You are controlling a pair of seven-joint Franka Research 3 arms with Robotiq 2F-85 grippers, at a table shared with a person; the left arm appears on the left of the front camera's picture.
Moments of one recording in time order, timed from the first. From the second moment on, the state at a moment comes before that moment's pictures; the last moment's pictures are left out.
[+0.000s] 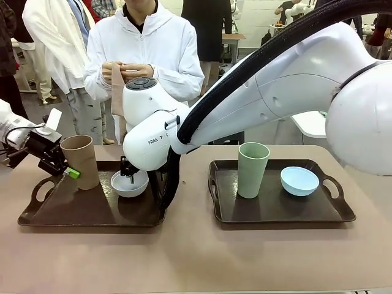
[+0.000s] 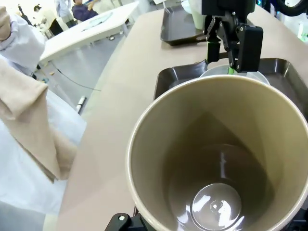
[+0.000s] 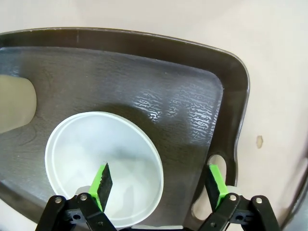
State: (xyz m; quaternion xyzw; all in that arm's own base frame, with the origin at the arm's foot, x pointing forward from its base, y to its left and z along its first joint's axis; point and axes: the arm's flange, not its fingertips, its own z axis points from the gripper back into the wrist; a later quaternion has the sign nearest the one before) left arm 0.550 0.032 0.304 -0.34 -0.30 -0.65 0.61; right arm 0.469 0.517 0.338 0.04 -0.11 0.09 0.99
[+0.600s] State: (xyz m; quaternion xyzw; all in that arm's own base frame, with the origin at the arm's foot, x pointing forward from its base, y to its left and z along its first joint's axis) left arm 0.551 0.033 0.305 -0.34 -0.30 -0.65 0.61; right arm 0.470 0.517 0.336 0.05 -0.10 0.10 0.99
